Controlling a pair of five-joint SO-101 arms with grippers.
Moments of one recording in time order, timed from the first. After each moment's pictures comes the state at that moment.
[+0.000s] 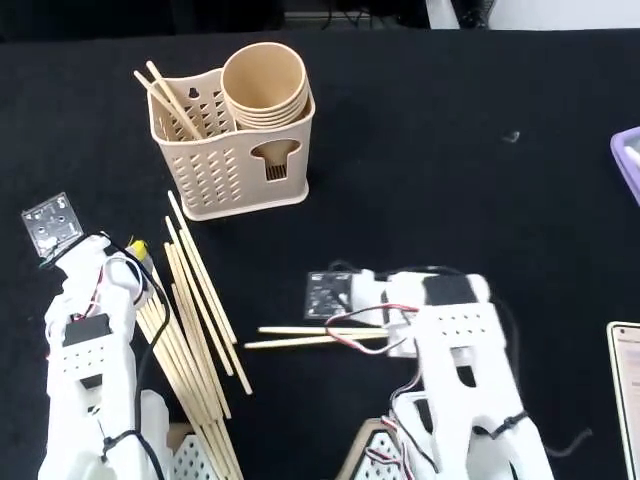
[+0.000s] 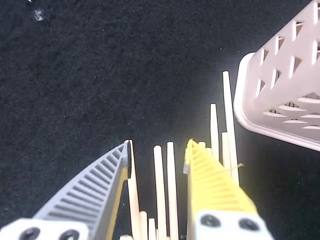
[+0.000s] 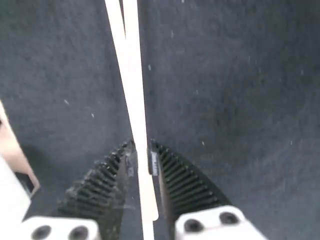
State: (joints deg) left arm -22.2 -52.9 79.5 23.3 11.1; right arm -4.4 -43.3 64.4 70.1 81.0
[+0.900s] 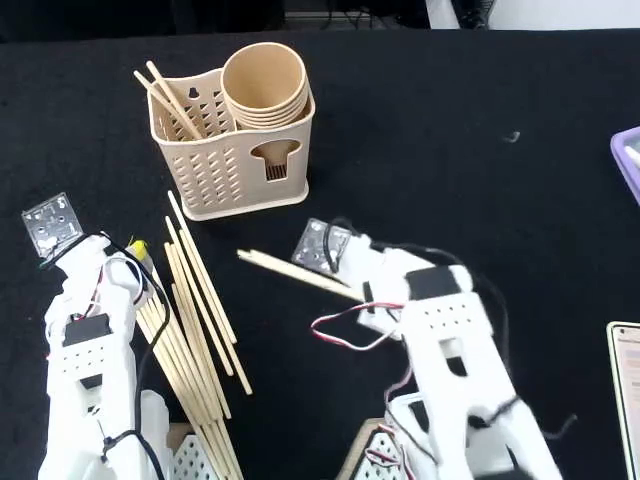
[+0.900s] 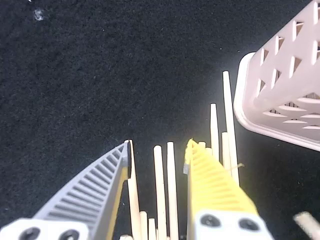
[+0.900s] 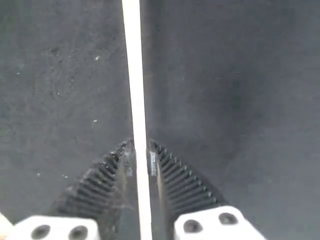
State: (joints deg) left arm -22.2 -52.9 79.5 23.3 11.1; right arm -10.5 -39.6 62.0 60.4 55.6
